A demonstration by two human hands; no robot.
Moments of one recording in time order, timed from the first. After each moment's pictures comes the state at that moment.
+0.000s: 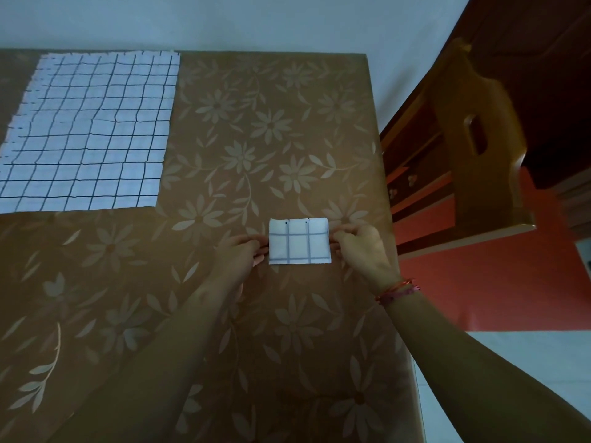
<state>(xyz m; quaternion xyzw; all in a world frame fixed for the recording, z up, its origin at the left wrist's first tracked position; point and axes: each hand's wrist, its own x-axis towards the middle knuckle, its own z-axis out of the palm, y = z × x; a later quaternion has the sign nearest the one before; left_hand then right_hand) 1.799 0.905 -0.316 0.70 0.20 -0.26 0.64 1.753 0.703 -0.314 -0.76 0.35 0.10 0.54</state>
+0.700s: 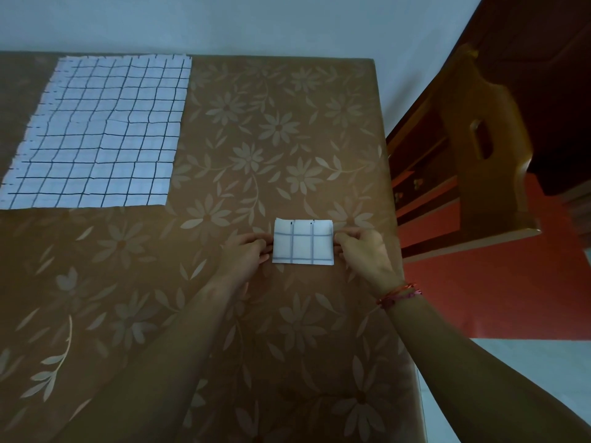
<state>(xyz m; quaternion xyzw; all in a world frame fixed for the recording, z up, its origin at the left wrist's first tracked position) 1.797 0.905 -0.309 0.71 0.19 -0.25 0.62 1.750 0.706 -0.319 -0.77 0.34 0.10 0.53</state>
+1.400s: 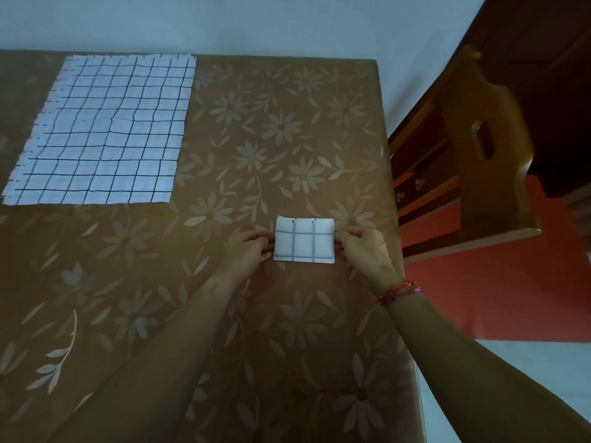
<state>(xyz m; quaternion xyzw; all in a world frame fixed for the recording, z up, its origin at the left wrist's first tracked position) 1.796 0.907 -0.303 0.71 0.19 -0.26 0.62 1.747 0.707 -0.314 -0.77 0.34 0.10 0.53</state>
